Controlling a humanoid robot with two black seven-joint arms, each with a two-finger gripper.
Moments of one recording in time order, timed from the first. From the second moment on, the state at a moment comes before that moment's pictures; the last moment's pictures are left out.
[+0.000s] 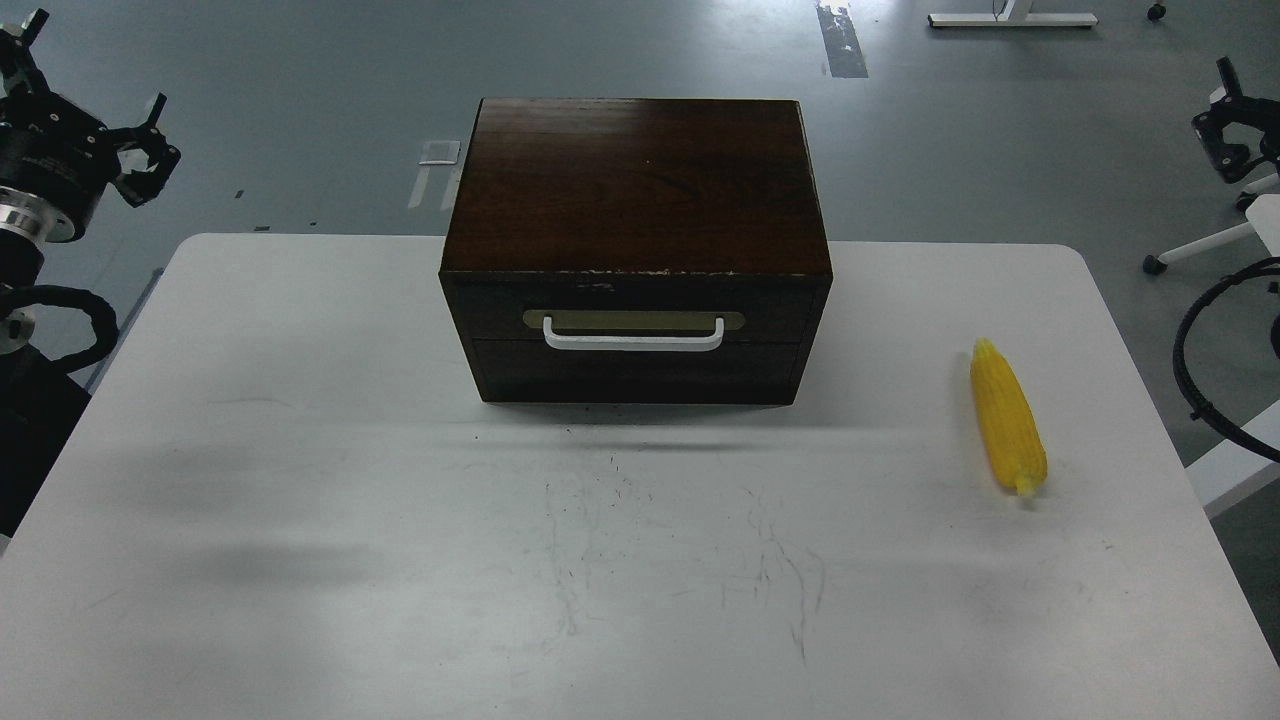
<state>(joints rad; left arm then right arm) -0.86 0.58 -0.70 -0.46 -0.21 -0.49 -0.32 0.82 -0.66 0.74 0.60 0.40 0.49 0.28</state>
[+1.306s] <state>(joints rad) -0.84 0.50 -0.68 -0.45 -0.14 -0.49 -0.30 0.82 -0.51 0.60 0.56 0.39 0.47 0.28</state>
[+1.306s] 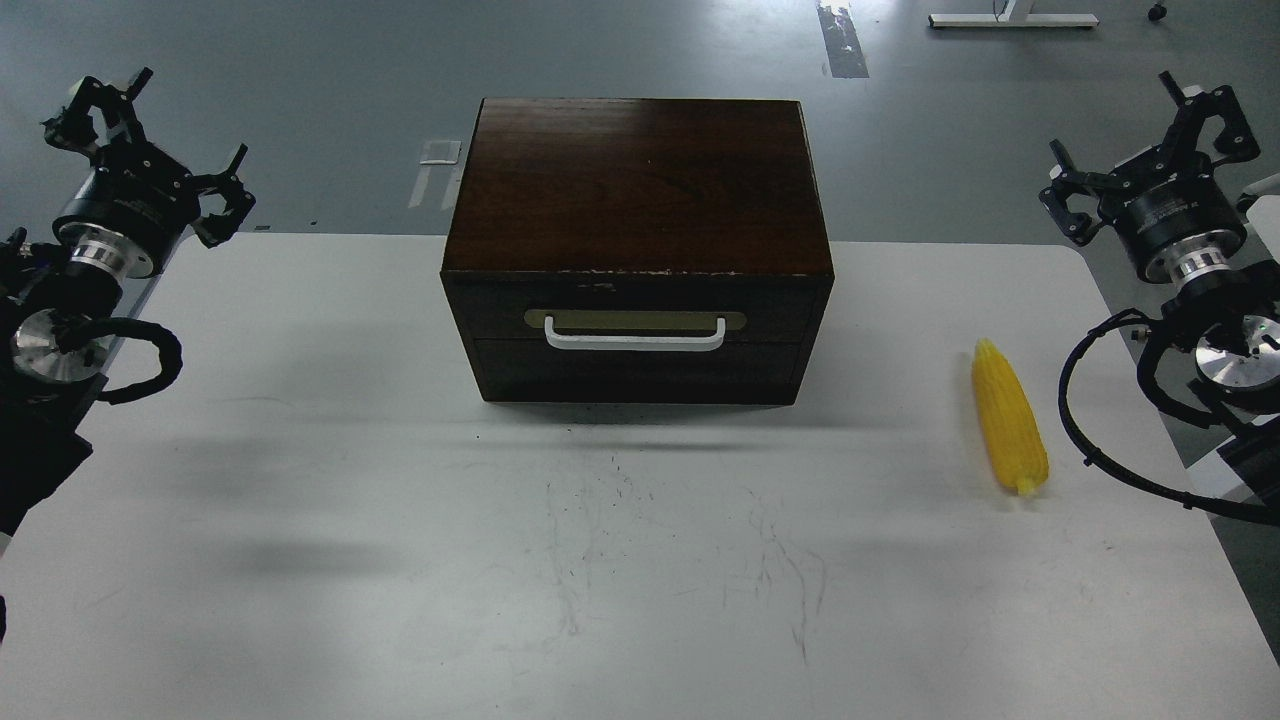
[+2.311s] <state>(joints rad) -1.20 0.67 -0.69 -1.28 1.22 -0.49 -0.31 0.85 -0.47 0.58 0.40 0.33 0.46 0.27</state>
